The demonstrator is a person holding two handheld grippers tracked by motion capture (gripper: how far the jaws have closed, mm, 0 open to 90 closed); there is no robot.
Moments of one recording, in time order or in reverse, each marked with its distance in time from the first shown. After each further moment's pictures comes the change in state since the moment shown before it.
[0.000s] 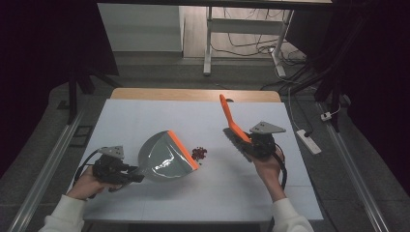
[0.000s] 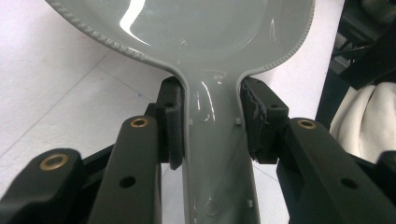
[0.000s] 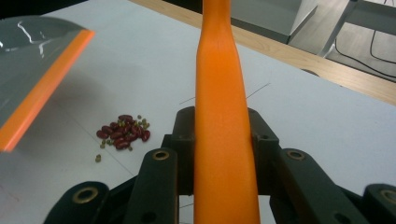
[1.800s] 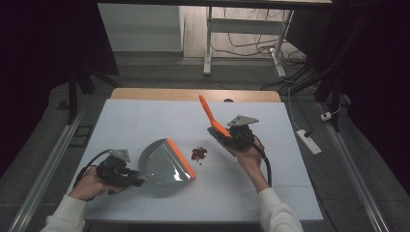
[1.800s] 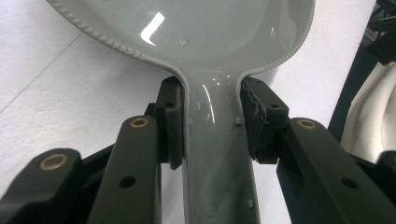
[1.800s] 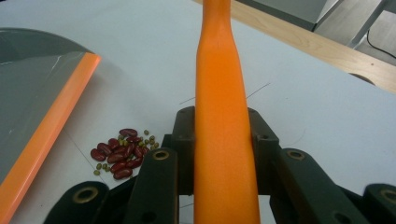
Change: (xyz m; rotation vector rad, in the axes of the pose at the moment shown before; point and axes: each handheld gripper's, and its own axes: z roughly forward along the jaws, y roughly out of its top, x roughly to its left) left arm -0.002 0.002 0.013 0.150 0.045 -0.034; right arm 0.013 0.011 0.065 0.082 0.058 -0.046
